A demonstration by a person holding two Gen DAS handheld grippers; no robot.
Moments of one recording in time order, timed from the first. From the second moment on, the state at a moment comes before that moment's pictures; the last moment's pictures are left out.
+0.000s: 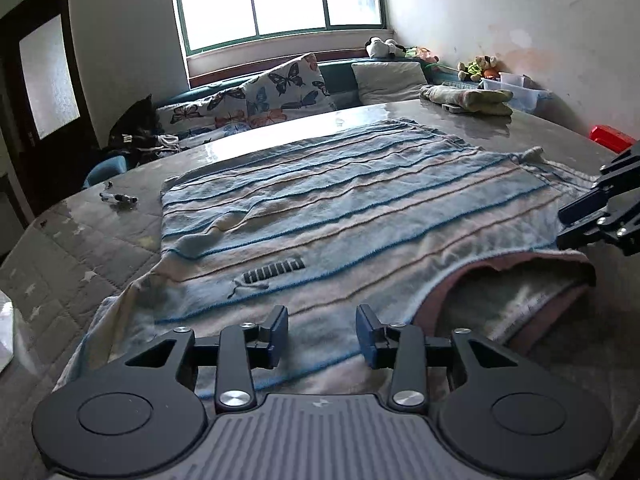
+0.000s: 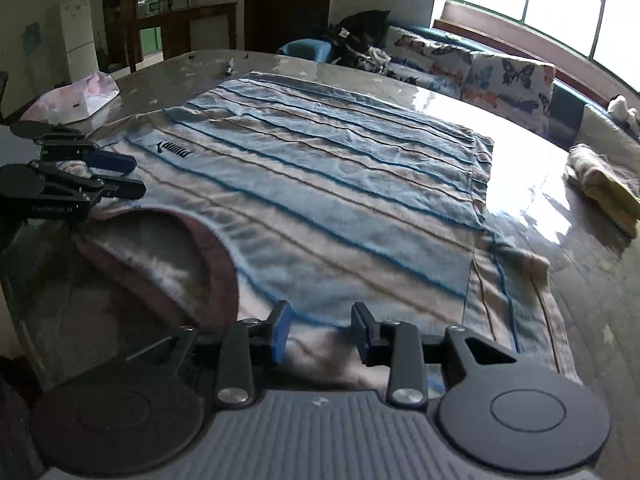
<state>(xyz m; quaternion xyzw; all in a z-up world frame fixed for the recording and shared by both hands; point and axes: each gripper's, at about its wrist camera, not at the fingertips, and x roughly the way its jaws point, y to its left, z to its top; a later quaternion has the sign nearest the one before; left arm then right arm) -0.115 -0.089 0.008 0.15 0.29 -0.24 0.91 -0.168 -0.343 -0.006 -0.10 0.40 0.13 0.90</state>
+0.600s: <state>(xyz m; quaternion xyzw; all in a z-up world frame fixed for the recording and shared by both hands) -0.099 -0.149 0.034 0.12 0.29 -0.29 0.91 -0.187 -0.487 -0.005 0.09 0.34 -0.13 0.93</state>
